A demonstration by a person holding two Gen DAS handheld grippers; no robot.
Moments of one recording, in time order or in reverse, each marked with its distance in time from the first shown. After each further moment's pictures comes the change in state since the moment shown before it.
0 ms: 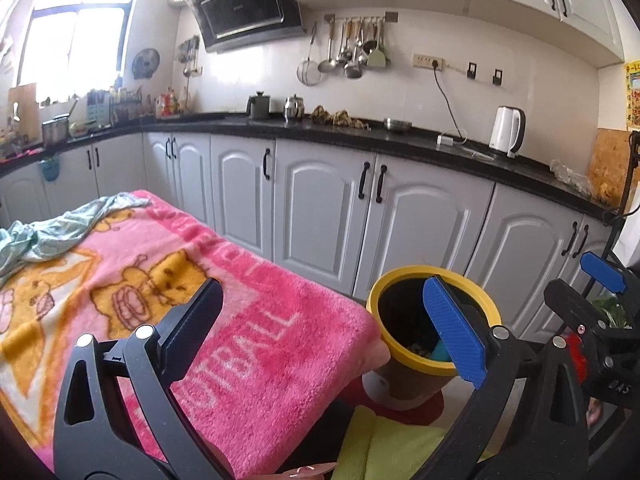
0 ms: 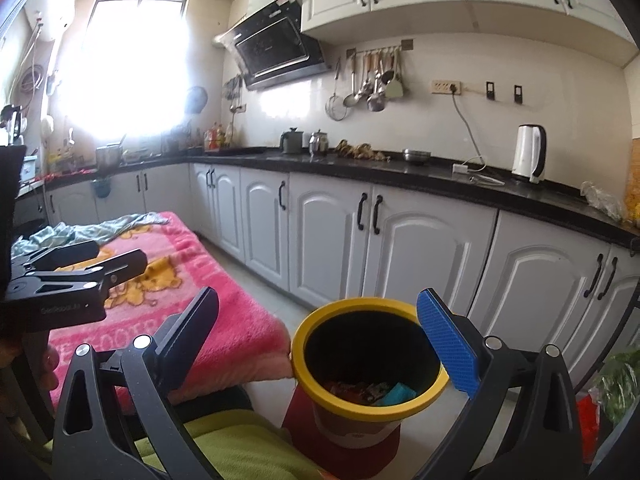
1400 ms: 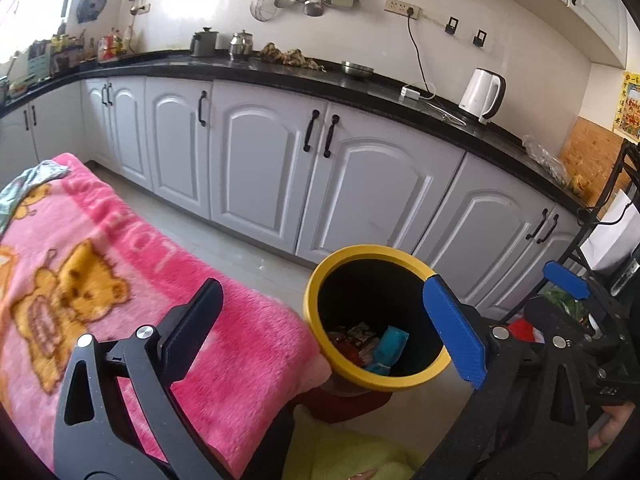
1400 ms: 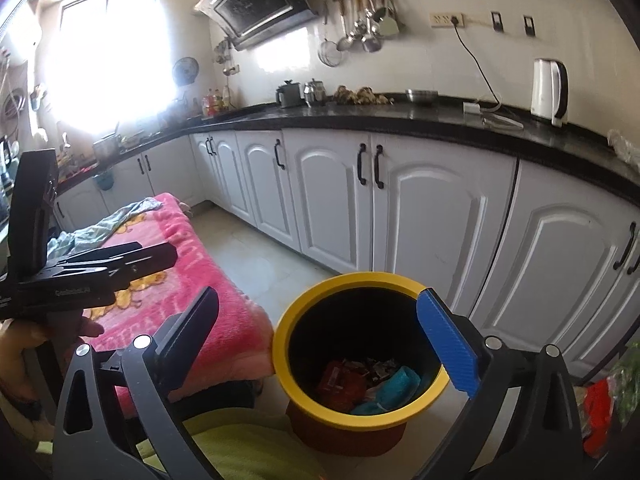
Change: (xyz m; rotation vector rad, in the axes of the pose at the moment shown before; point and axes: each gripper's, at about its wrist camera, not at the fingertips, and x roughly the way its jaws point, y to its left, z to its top) left arm 0.104 -0.027 0.046 -0.033 0.257 -0.201; right arm 0.070 -0.064 0.038 0.081 0.215 0.097
